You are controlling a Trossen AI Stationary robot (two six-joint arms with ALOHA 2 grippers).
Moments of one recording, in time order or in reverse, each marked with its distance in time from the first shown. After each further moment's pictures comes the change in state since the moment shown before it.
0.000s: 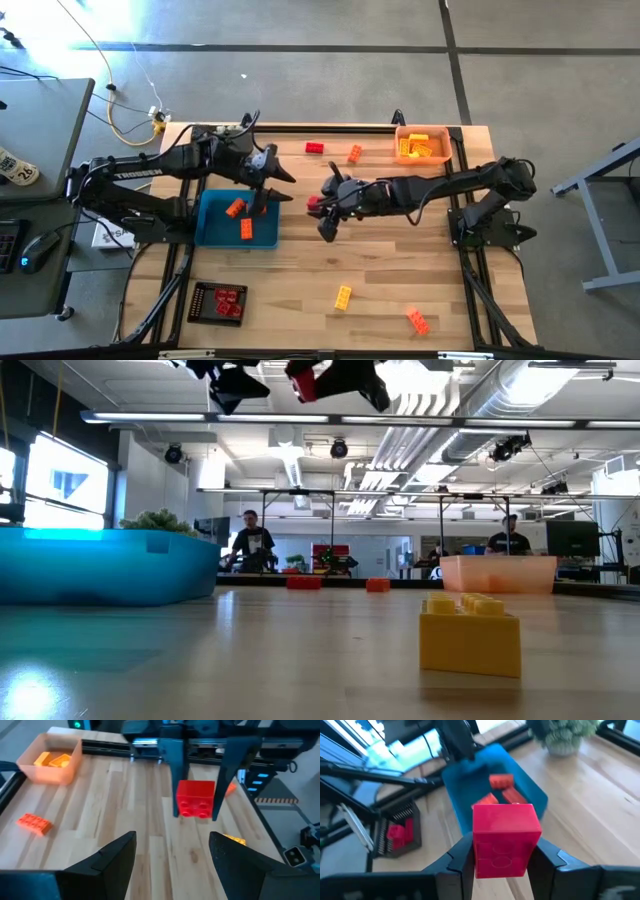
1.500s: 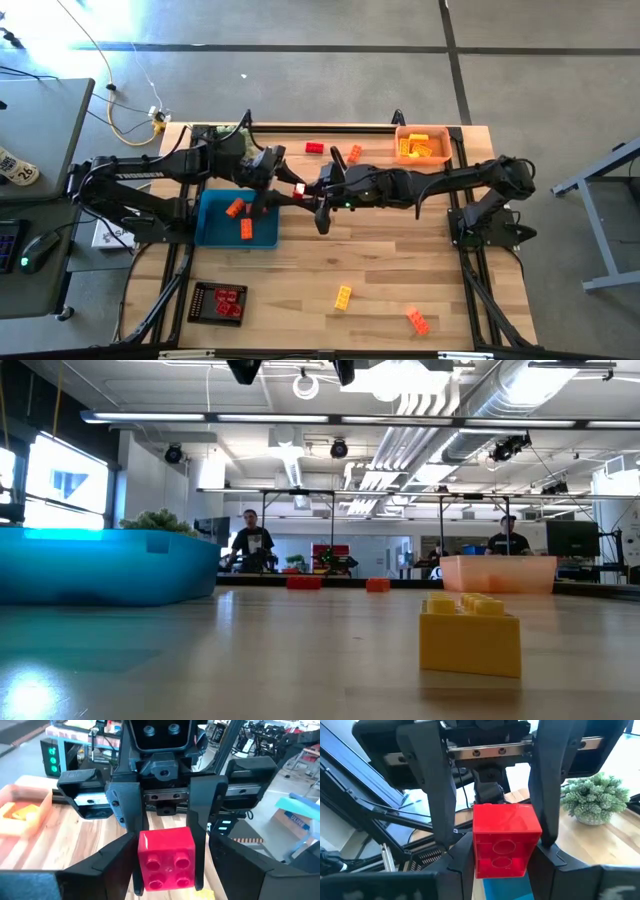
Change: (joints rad) left arm -0.076 0.016 0.000 0.289 0.047 -0.159; right arm -0.049 0.000 0.000 0.326 -0.084 -0.157
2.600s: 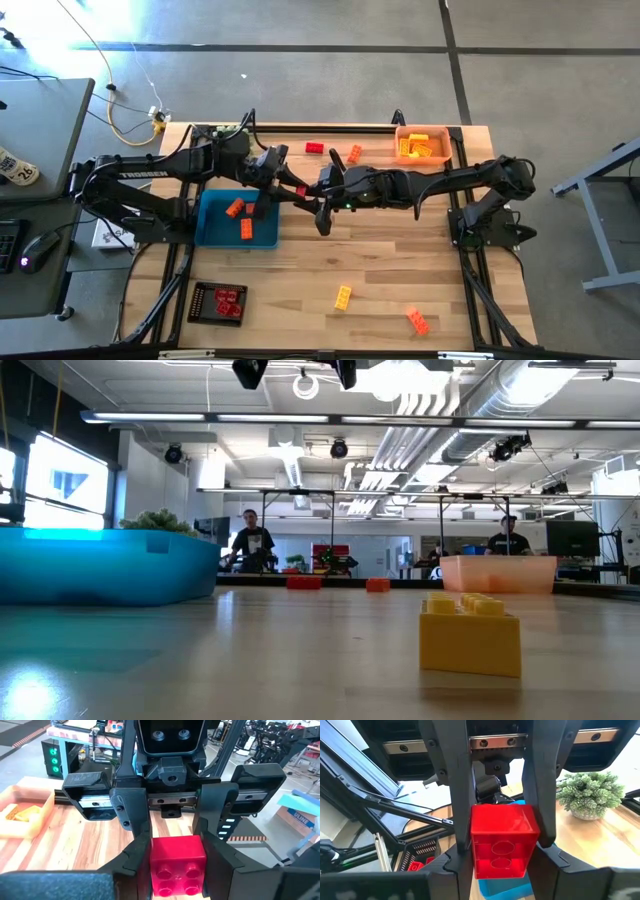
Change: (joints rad) left arm 0.009 0.037 0.001 0.012 0.004 0.035; right arm 0.000 0.000 -0.002 -0.034 0.001 -0.026
